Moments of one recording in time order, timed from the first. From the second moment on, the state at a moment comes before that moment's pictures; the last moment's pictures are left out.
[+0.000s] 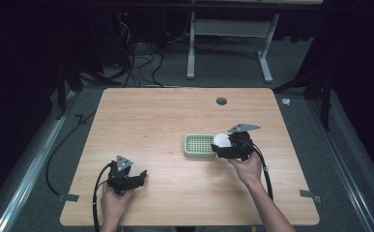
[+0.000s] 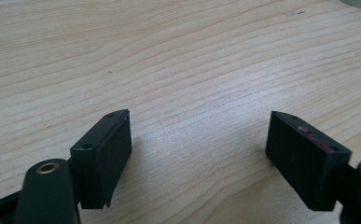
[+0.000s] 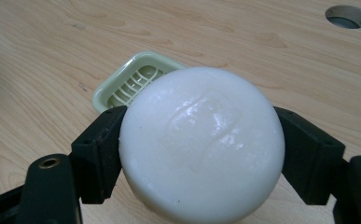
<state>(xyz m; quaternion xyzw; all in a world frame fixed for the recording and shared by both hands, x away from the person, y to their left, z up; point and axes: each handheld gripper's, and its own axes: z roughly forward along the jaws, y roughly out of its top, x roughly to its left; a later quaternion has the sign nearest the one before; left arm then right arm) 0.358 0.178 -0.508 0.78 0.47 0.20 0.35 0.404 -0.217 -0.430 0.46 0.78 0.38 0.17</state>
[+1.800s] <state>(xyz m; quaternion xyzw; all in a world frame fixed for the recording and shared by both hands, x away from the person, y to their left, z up) 0.358 0.178 -0.508 0.78 0.47 0.20 0.35 0.450 -0.162 -0.467 0.45 0.81 0.33 0.16</state>
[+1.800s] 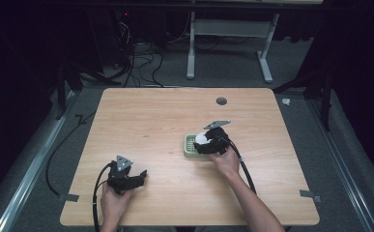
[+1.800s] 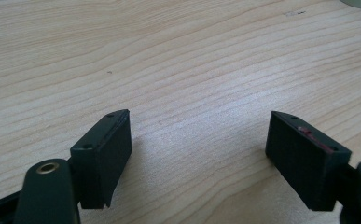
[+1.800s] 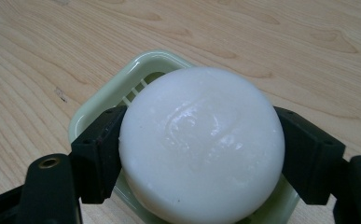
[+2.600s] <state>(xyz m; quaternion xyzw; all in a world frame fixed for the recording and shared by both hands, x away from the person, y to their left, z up) 0.358 0.178 -0.508 0.78 0.47 0.20 0.35 0.449 -0.163 -0.464 0.45 0.81 0.35 0.16</state>
